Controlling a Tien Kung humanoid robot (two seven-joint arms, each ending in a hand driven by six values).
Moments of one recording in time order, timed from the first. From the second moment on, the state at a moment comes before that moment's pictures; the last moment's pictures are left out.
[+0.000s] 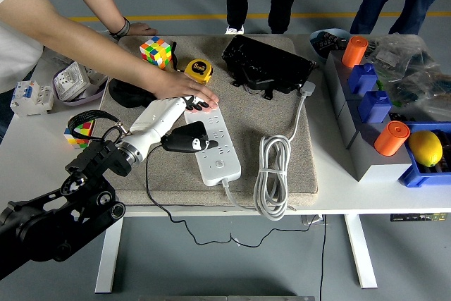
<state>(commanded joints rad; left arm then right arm) -0.49 0.27 -0.69 -1.24 1.87 0.29 0.14 -0.04 -0.34 0.83 0.41 -0.61 -0.08 0.02</state>
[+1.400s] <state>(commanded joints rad) -0.54 0.22 -0.64 -1.07 1.91 0.34 0.18 -0.04 -0.33 0.85 0.42 -0.62 -0.09 0.03</state>
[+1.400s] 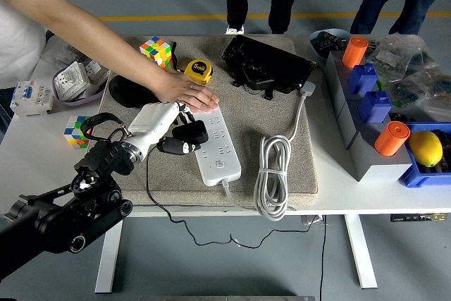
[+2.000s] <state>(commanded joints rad) -0.54 0.22 -0.63 -1.06 1.86 0.38 0.13 -0.04 -0.33 0.85 0.42 -0.62 -0.09 0.04</state>
